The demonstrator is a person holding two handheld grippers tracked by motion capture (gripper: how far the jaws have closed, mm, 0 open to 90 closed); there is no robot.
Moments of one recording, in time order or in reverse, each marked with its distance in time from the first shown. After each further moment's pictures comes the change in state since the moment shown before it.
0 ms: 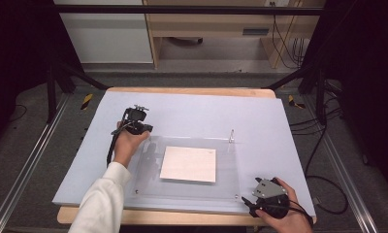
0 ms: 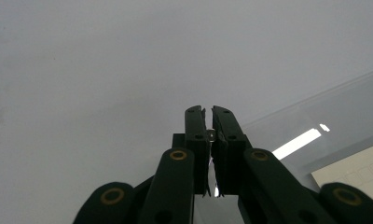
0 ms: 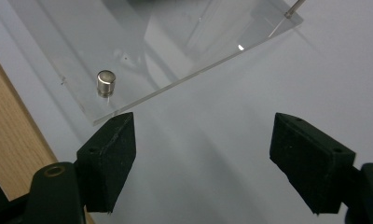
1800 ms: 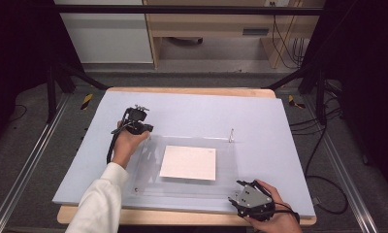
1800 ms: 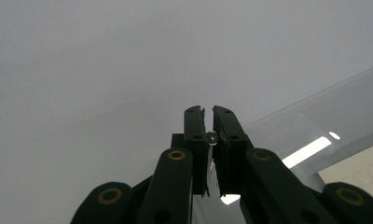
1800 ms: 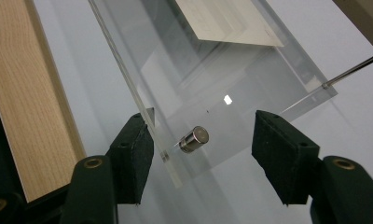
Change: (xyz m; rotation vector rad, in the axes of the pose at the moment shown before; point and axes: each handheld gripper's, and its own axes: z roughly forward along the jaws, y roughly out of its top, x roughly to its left) left arm 0.002 -0.001 0.005 -0.014 -0.011 0.030; right arm 0.029 0.020 0.011 -0.111 0.046 -0.183
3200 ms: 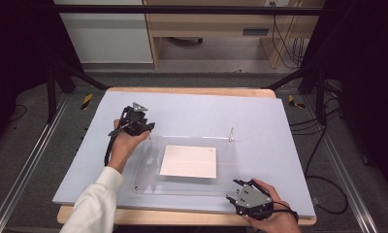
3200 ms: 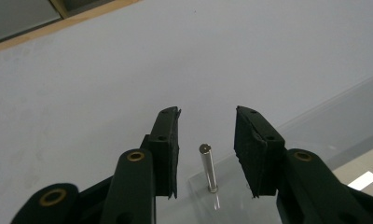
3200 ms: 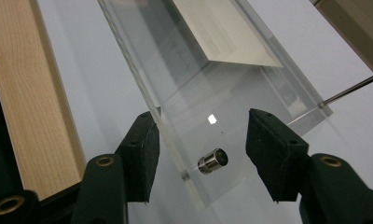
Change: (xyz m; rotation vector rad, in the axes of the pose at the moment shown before) left arm -0.007 -0.003 -0.024 -0.143 0.051 0.096; right arm 0.000 0.009 -0.003 -0.044 0.004 -0.021
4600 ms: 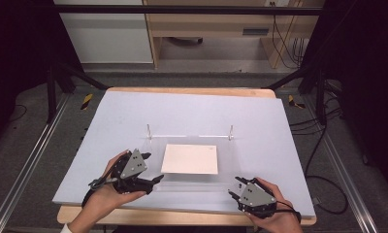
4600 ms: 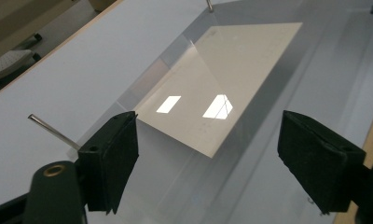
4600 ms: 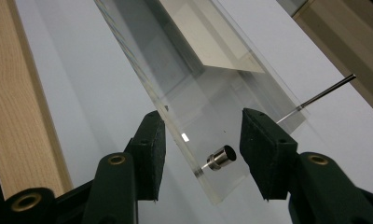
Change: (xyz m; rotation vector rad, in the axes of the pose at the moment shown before) left arm -0.098 -0.082 -0.119 -0.176 -0.240 0.425; right arm -0.006 0.002 -0.007 -0.033 -0.054 0.007
